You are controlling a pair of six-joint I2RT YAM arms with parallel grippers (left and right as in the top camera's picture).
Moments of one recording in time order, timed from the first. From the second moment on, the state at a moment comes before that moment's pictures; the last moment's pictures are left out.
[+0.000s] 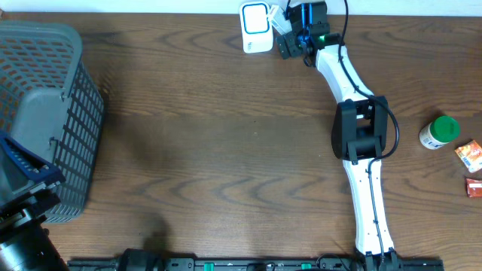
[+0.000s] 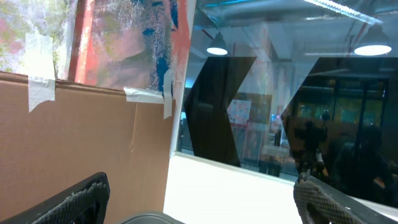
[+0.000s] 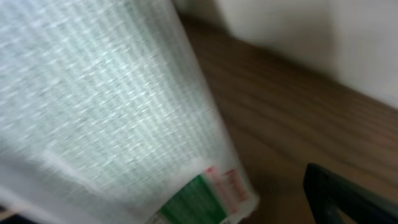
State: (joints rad) left arm -0.13 0.43 1.11 -0.16 -0.58 0.14; right arm 0.19 2.75 2.43 -0.48 -0.03 -0.24
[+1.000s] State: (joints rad) left arm -0.13 0.43 1.11 -0.16 -0.58 0.14; right arm 0.13 2.38 2.45 -1.13 0.03 -0.07
